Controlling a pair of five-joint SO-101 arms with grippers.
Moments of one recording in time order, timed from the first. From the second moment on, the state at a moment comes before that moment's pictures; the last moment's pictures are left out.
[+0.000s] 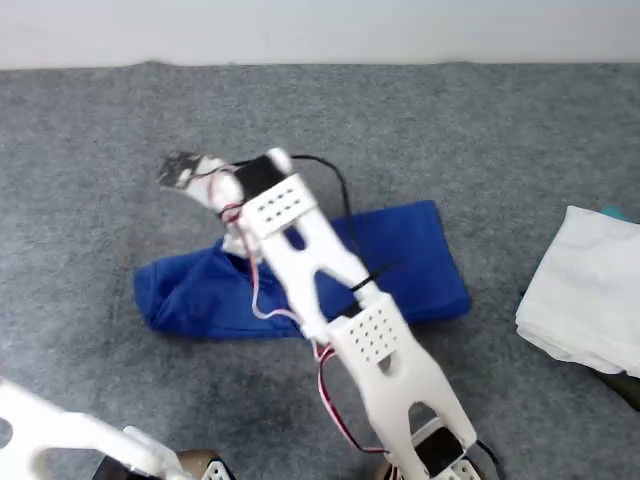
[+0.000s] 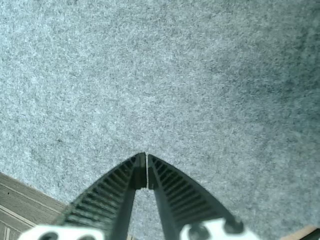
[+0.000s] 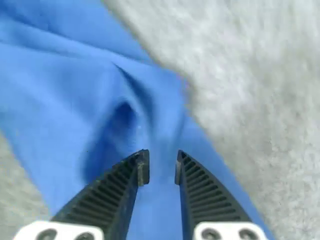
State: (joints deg) left arm -68.7 -34.3 32.7 82.2 -42.9; right arm -42.1 58.6 -72.2 100.5 31.9
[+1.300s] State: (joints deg) left arm -68.7 -34.3 32.7 82.2 -42.9; right arm -51.3 68.5 -84.7 97.8 28.6
